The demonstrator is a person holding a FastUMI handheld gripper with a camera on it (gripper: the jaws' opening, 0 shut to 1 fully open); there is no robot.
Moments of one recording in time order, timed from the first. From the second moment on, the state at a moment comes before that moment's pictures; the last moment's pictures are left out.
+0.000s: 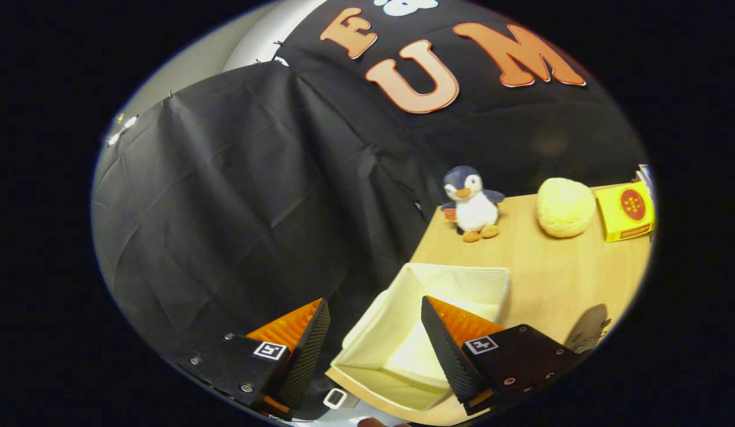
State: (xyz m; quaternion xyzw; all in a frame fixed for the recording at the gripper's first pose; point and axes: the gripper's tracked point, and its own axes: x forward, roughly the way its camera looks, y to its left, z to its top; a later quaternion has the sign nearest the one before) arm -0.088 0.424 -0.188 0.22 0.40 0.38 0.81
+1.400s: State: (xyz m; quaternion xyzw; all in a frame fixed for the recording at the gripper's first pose) arm -0.126 0.135 -0.443 0.00 0.53 0.17 0.83
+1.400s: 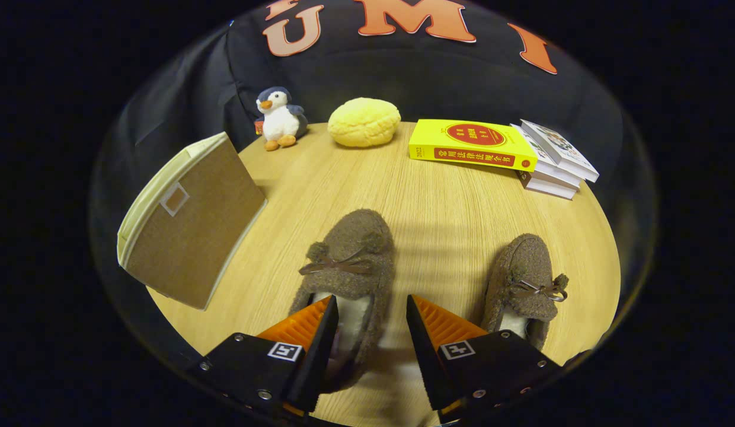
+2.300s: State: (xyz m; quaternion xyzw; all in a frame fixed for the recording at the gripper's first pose) arm -0.108 0.153 -0.453 0.07 0.58 0.13 0.80
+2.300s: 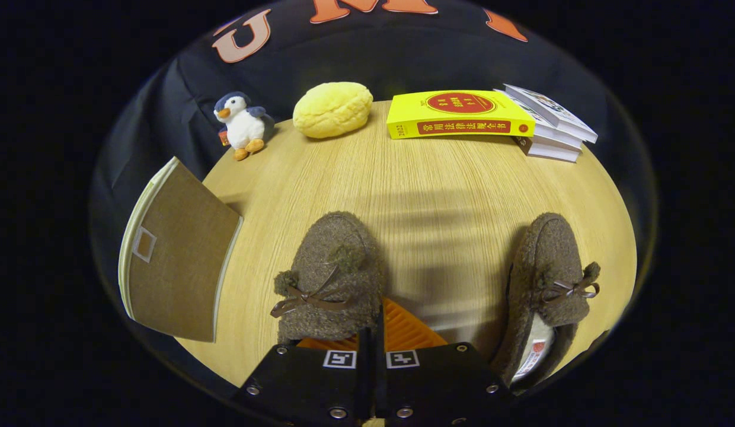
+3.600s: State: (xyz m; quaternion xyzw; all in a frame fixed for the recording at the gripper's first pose) arm -0.089 0.428 -0.263 0.06 0.54 0.27 0.79
